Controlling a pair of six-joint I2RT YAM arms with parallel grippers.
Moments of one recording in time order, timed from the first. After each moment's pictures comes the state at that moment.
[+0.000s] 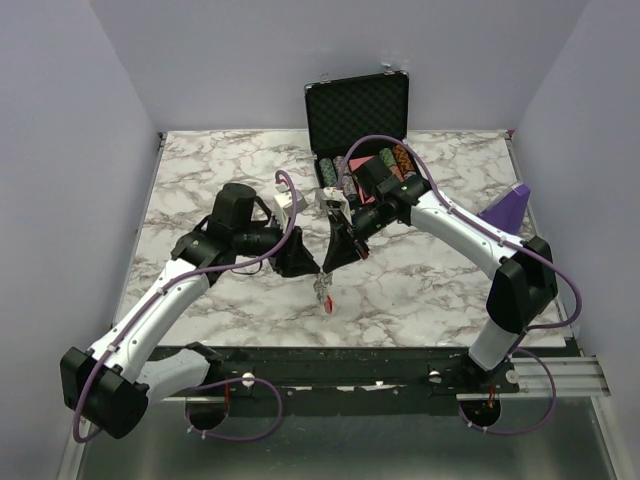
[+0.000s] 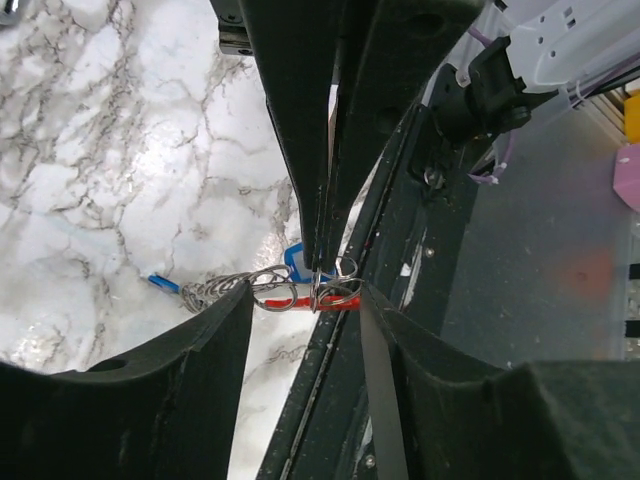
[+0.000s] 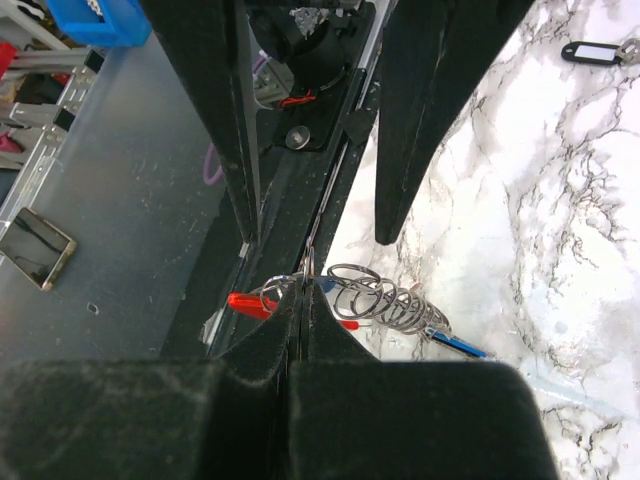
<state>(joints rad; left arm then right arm) -0.49 1.06 0.98 -0.50 0.83 -0.07 0.67 1.72 1.49 -0.87 -1.21 -0.69</state>
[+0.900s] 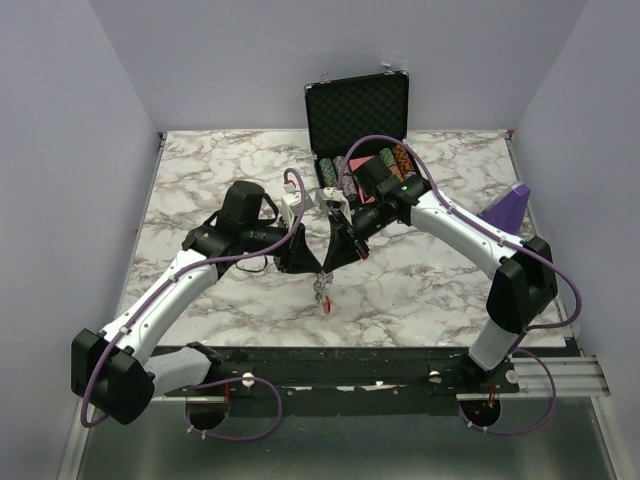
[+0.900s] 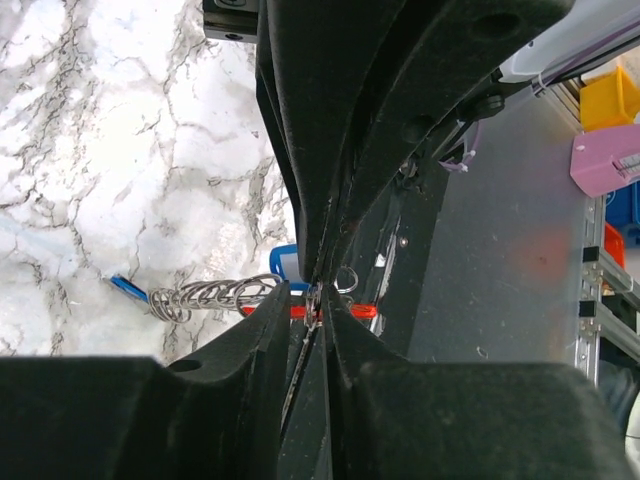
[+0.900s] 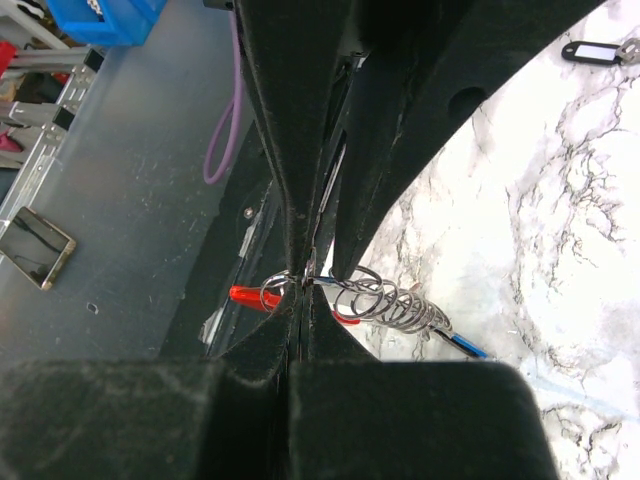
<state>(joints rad) -0.49 1.15 0.98 -0.48 0.91 -0.09 0.67 1.72 1.49 -0.87 -1.21 -0.70</state>
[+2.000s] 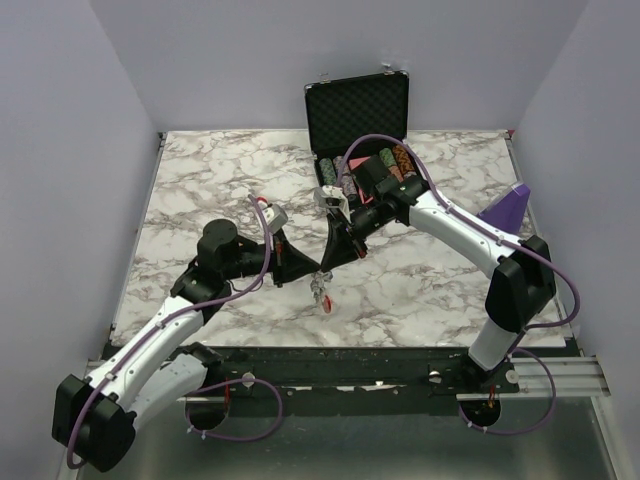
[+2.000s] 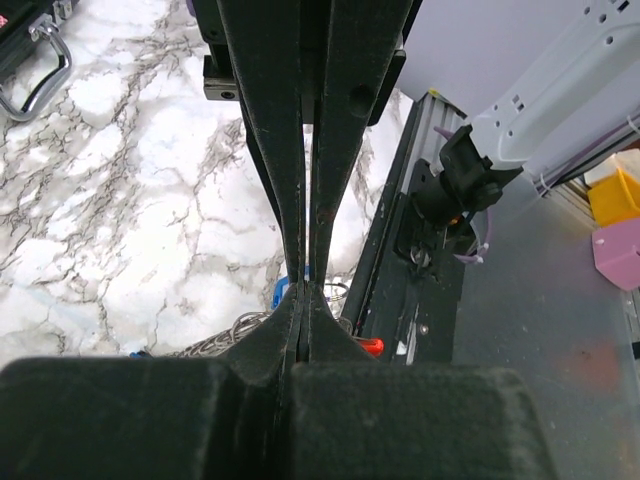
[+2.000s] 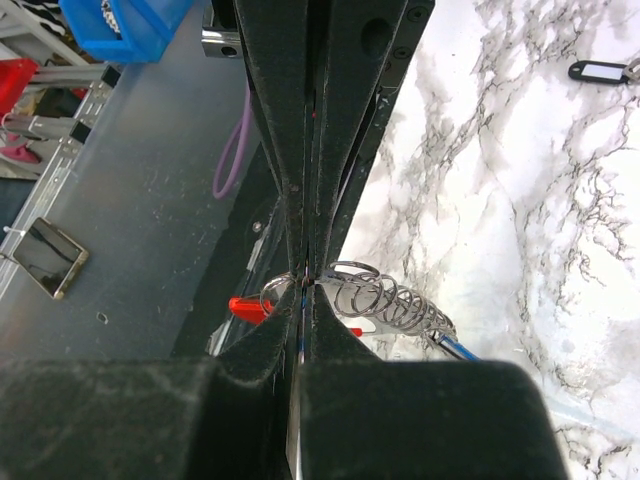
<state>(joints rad) -0.49 0.87 0.61 0.09 0.80 -0.36 0.67 1.73 1.49 -0.83 -1.25 -0.65</state>
